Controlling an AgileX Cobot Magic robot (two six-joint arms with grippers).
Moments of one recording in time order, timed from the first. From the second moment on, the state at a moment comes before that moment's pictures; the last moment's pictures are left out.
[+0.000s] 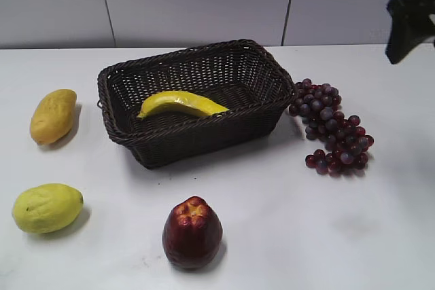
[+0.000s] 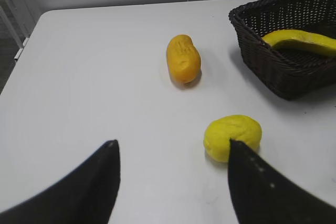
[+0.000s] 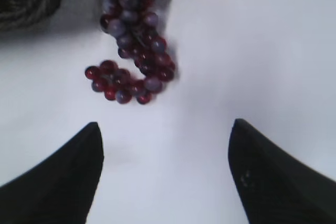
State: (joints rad) left arm -0.04 -0.01 -0.51 -0.07 1.05 0.18; right arm 0.17 1.61 -1.42 -0.01 1.15 -0.04
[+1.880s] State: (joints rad) left arm -0.04 -0.01 -0.51 -0.07 1.05 0.18; right arm 0.12 0.16 -0.49 -0.01 1.04 -0.02
